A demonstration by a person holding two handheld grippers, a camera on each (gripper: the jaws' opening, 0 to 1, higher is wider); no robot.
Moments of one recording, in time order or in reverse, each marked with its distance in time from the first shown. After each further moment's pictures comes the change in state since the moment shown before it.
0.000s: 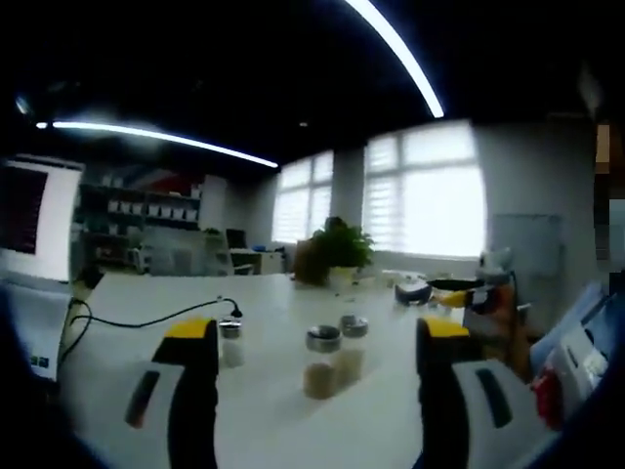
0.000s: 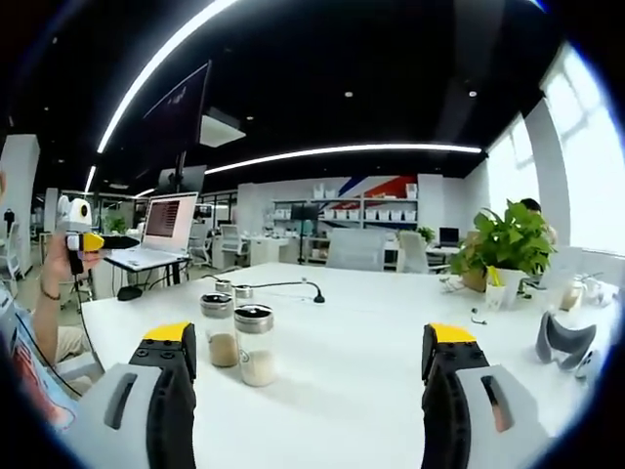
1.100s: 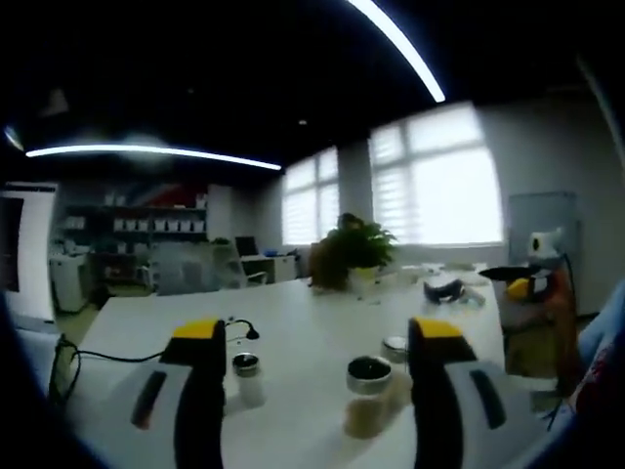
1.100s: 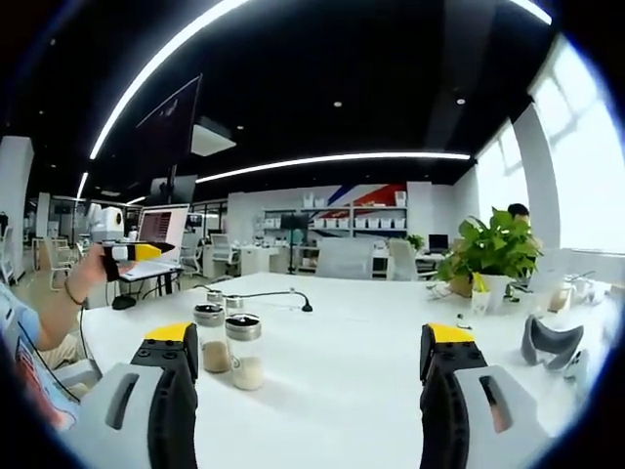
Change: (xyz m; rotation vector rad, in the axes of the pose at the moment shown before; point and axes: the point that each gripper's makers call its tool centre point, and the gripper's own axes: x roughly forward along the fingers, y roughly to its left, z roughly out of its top) left arm 0.093 0.043 -0.011 0.086 0.024 0.076; right arm -0.021 -0.017 0.014 0.010 -0.042 -0.045
